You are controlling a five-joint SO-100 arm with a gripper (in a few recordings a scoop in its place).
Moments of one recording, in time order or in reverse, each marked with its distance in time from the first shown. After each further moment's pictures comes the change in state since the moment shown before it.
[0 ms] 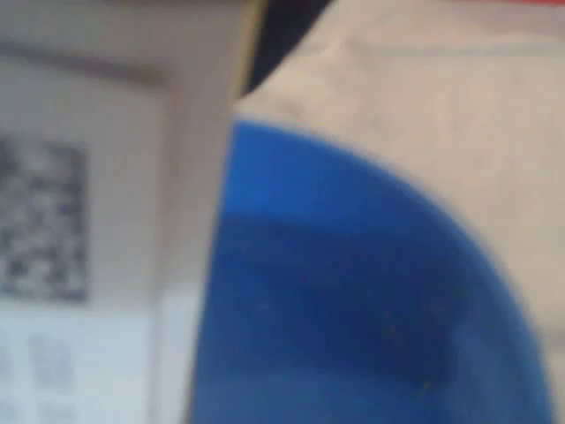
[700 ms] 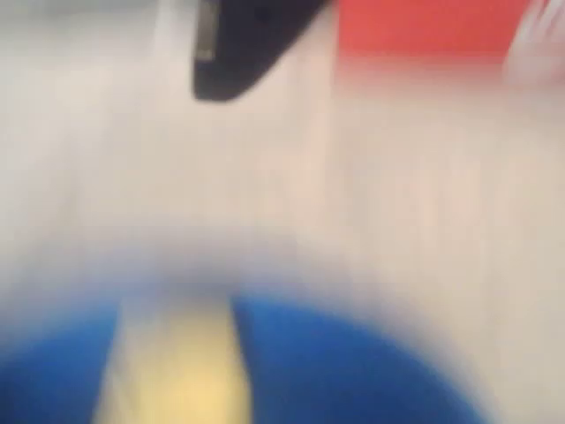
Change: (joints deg) arm 1.0 15.4 0.0 2.5 8.9
